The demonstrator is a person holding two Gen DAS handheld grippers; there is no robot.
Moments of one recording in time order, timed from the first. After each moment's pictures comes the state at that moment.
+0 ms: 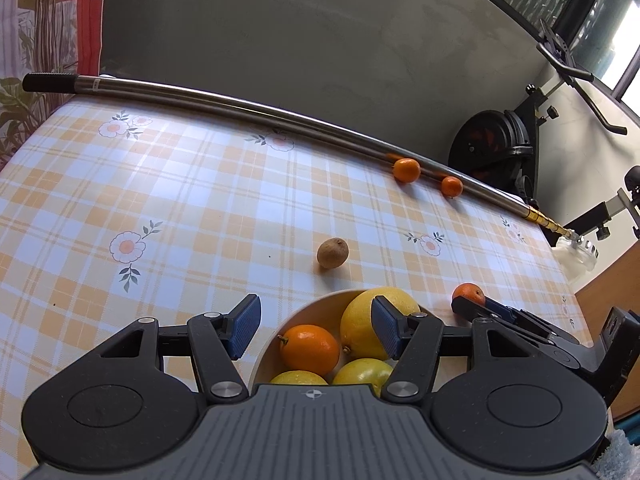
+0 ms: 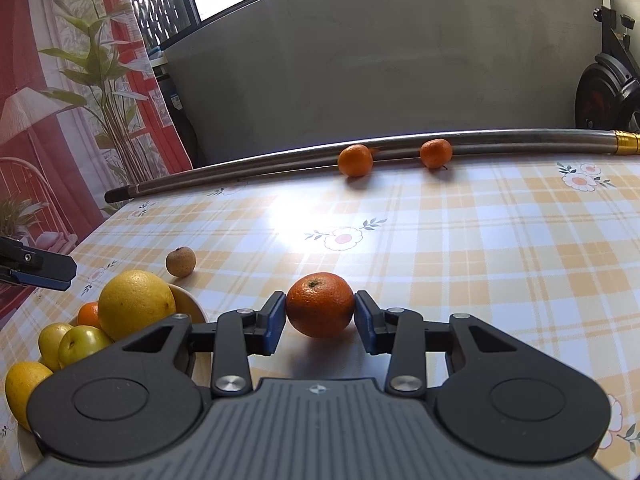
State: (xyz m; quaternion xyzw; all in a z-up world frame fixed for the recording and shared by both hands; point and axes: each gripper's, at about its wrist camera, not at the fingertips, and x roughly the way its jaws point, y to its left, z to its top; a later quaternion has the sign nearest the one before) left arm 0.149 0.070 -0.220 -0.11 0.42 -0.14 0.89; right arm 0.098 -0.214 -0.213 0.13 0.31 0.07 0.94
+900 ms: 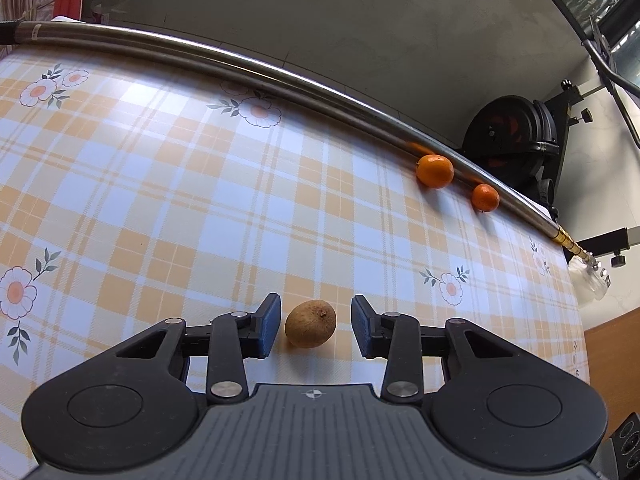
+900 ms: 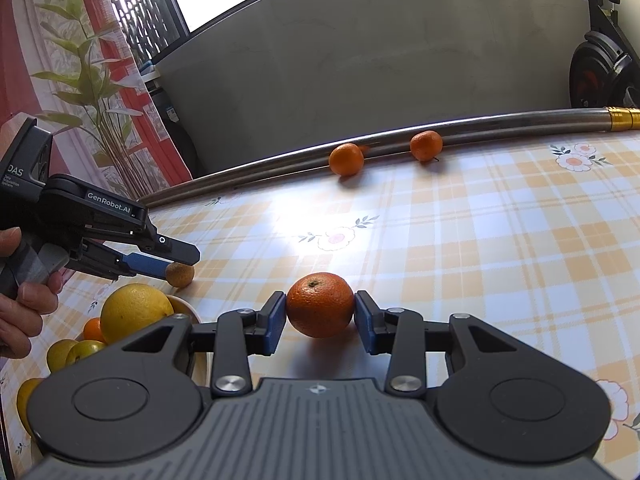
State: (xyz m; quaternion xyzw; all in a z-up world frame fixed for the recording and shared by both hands) left arm 0.270 0.020 -0.273 -0.15 0.50 -0.13 0.84; right arm 0.098 -0.224 -0.212 0.16 0.31 0.06 0.93
